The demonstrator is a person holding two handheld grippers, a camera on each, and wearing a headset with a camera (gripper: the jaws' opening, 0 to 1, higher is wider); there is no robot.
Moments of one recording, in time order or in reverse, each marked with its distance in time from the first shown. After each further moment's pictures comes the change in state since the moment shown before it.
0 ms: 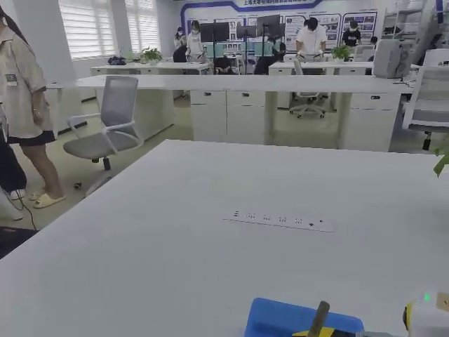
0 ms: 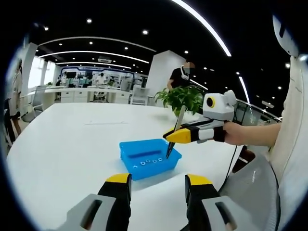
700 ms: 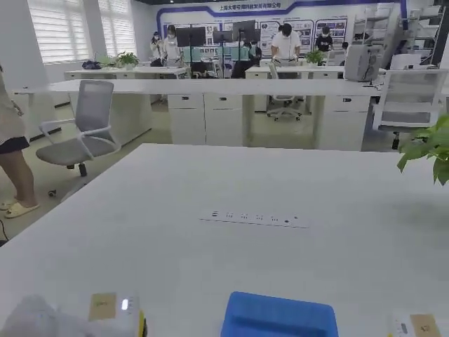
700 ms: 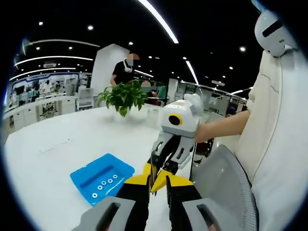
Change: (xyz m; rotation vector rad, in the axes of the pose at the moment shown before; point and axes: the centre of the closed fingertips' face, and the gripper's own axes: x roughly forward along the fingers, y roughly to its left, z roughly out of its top) left arm 0.028 -0.075 0.034 0.242 0.103 -0.414; right arm -0.027 0.059 -0.052 -0.145 0.219 0.209
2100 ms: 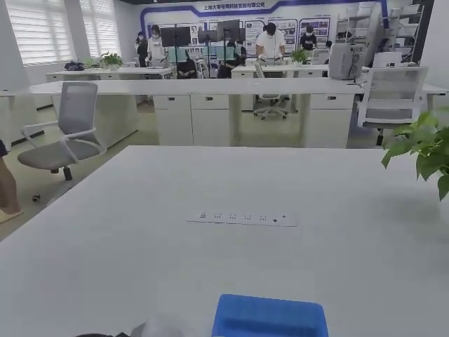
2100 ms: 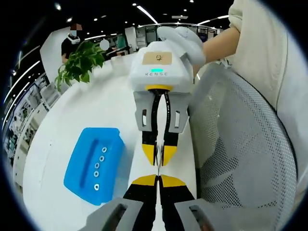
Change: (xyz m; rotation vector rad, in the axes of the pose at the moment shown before) left arm 0.032 0.021 -0.101 0.393 0.574 -0.142; right arm 0.033 -0.006 -0.087 -0.188 0.338 -0.029
